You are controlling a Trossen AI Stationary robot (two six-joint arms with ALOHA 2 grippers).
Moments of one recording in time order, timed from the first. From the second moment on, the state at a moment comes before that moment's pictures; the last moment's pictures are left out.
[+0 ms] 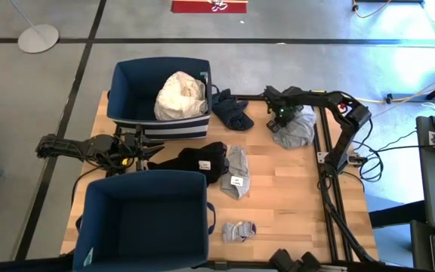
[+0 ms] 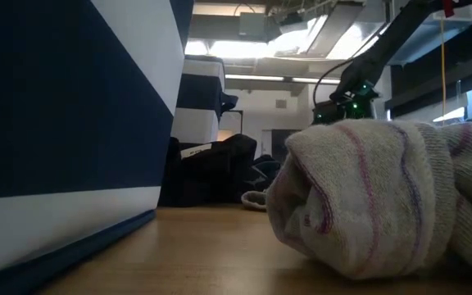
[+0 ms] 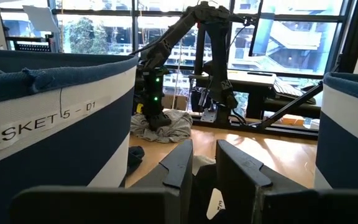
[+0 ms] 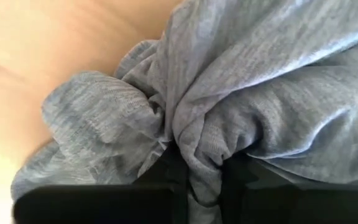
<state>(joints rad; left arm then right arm) -0.15 0.06 0.10 0.04 -0.37 -0.02 -0.78 1.83 1.04 -0.84 0.15 0.09</state>
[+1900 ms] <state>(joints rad) -0.15 0.06 0.10 0.01 -0.40 -0.03 -0.12 1.36 1.31 -1.04 0.44 0.26</state>
